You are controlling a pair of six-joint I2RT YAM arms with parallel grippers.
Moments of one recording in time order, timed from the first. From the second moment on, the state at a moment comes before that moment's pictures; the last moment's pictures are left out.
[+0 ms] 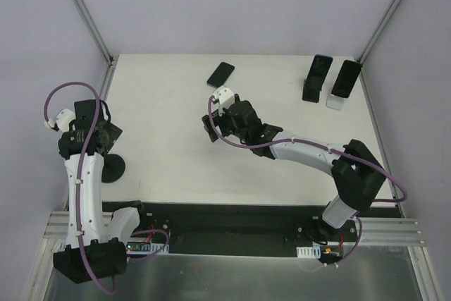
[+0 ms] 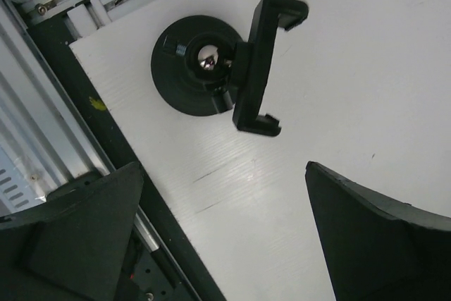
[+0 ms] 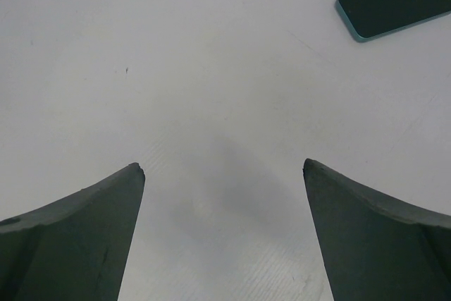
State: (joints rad) left arm 0.21 0.91 1.10 -1.21 -0.43 -0.80; right arm 0.92 1.63 1.08 0.15 0.15 0.06
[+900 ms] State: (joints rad) left arm 0.37 1.06 1.06 -0.99 -0.26 -0.78; right arm 0.92 1.66 1.12 0.13 0.16 -0.02
